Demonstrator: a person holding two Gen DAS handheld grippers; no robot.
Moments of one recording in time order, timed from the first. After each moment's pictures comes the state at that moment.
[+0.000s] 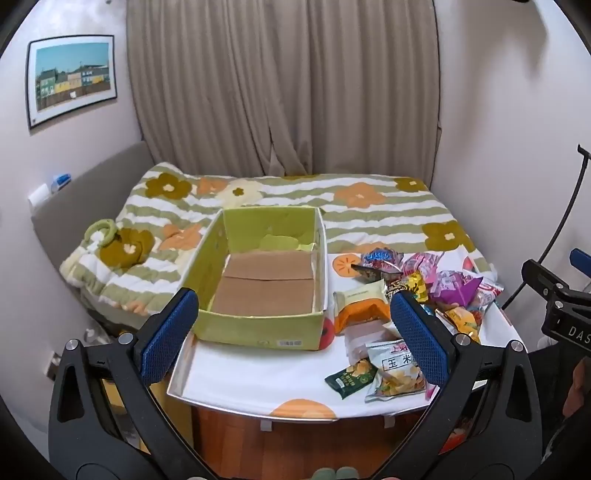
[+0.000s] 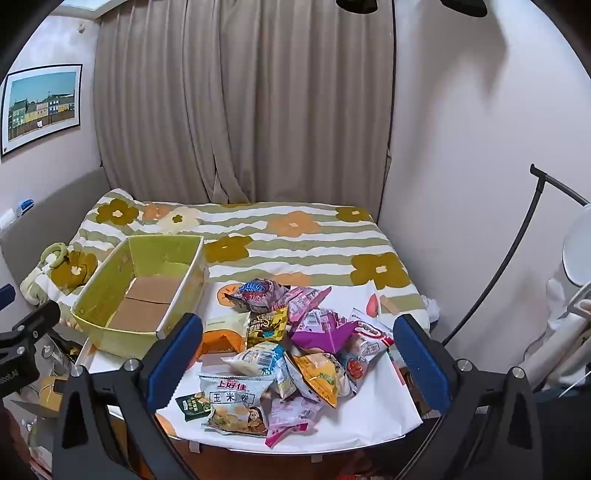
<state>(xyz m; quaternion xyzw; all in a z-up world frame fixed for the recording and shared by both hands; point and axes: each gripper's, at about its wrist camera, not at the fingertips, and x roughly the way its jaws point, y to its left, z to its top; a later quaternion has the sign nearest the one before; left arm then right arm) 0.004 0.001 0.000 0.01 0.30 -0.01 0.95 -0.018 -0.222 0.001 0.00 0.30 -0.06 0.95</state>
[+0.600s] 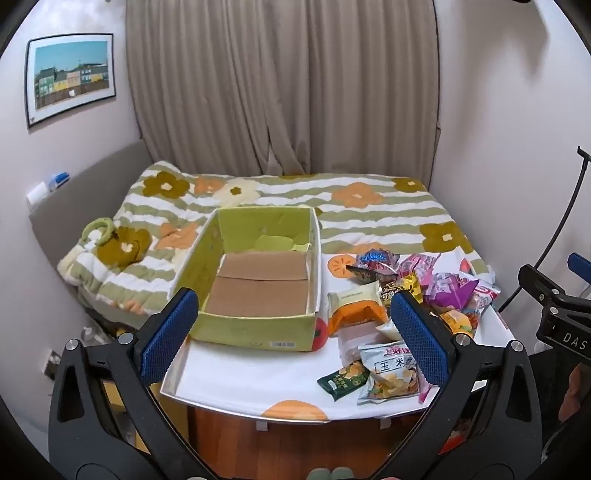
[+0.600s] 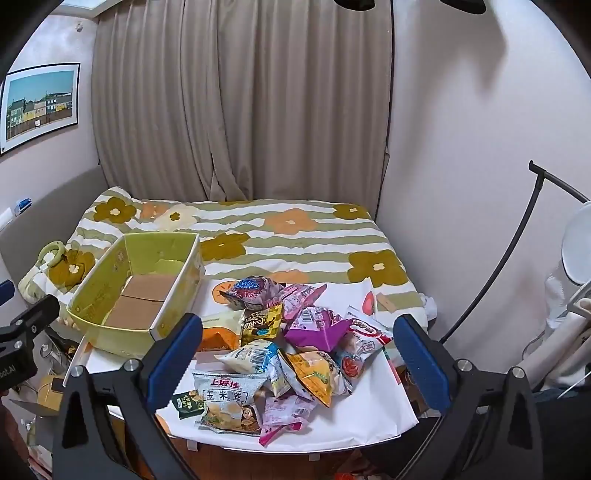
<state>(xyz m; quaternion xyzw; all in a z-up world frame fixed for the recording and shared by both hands) 0.000 -0.010 0.002 0.02 0.29 0.00 0.96 -0.018 -0.227 -0.002 0.00 0.31 -0.07 0.95</state>
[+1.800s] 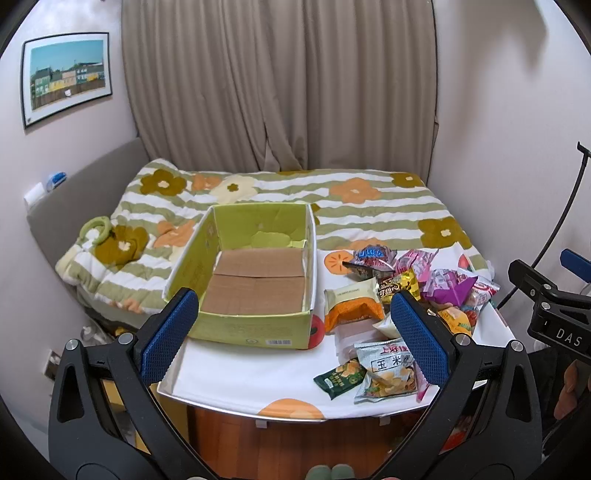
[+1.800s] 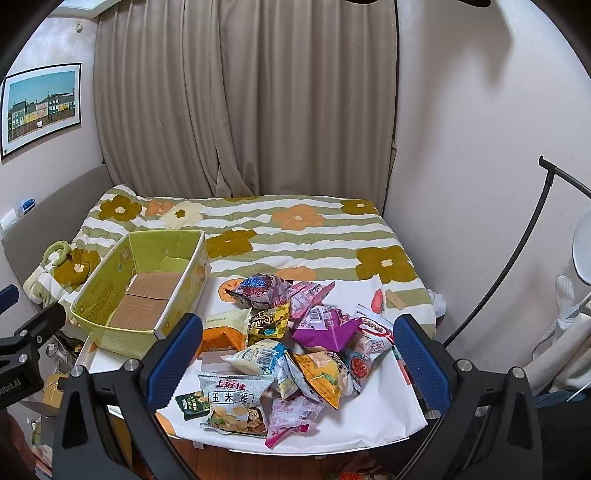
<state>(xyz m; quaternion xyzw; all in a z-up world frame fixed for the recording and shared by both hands) 0.002 -0.015 0.002 0.02 0.30 -0.01 0.95 -0.012 -0.223 -0.005 0.00 0.32 -0.05 0.95</state>
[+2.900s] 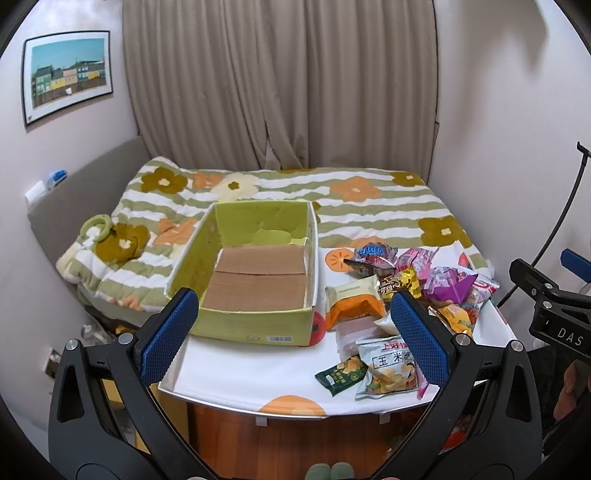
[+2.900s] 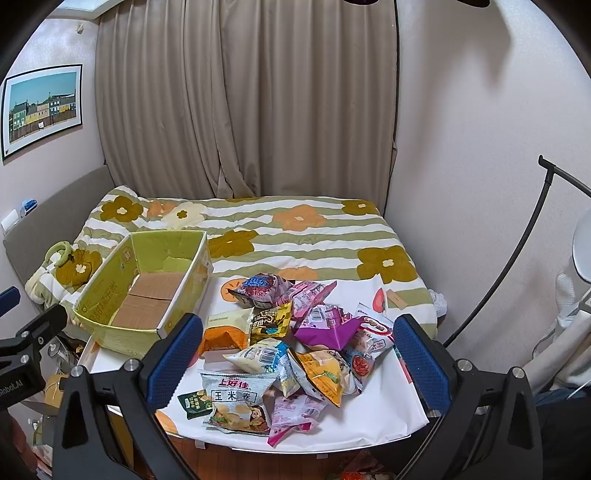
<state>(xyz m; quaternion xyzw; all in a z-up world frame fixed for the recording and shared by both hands) -0.003 -0.015 -0.003 0.02 0.30 -0.01 0.95 -0.011 -0.222 -0.004 0.00 0.32 -0.05 0.94</state>
